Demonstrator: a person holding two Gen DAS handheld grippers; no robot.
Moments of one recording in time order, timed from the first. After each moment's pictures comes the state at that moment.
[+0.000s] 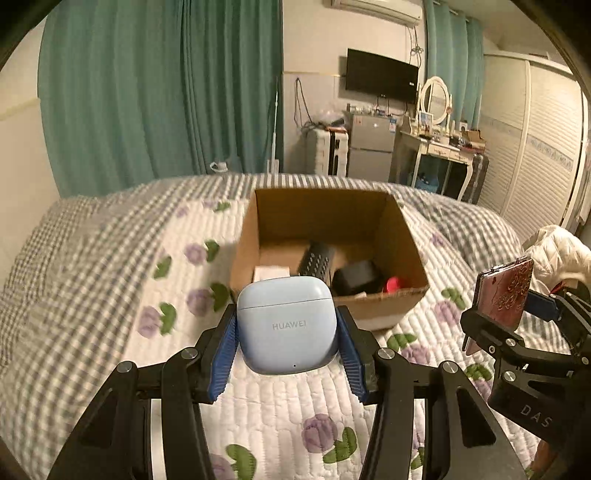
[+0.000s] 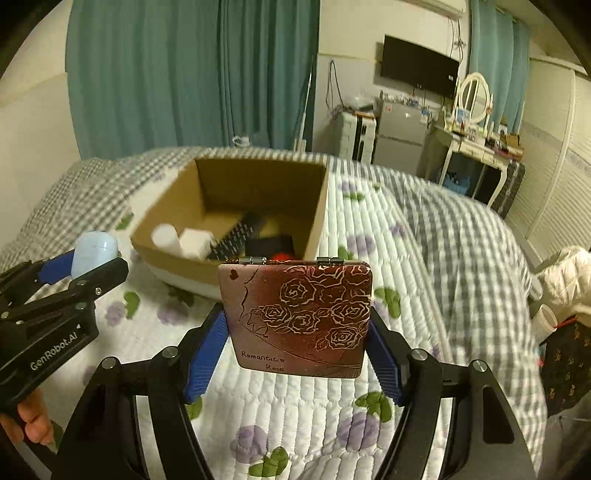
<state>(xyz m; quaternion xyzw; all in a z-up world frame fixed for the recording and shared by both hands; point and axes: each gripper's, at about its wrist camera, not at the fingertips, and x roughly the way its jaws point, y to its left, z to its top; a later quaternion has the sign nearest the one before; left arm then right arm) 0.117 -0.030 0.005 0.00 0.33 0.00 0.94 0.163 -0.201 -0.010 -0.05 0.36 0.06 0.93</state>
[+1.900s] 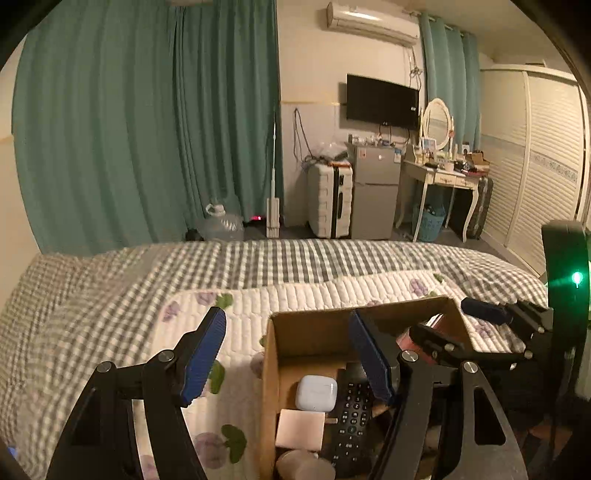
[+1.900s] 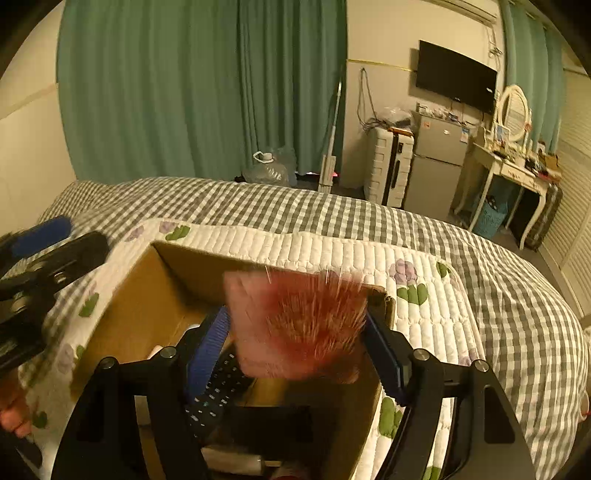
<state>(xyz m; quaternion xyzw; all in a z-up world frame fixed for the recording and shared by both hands) 0.283 0.007 0.037 0.02 0.27 0.00 0.96 0.371 -0.164 -0.018 -0.04 0.35 0.12 0.93</state>
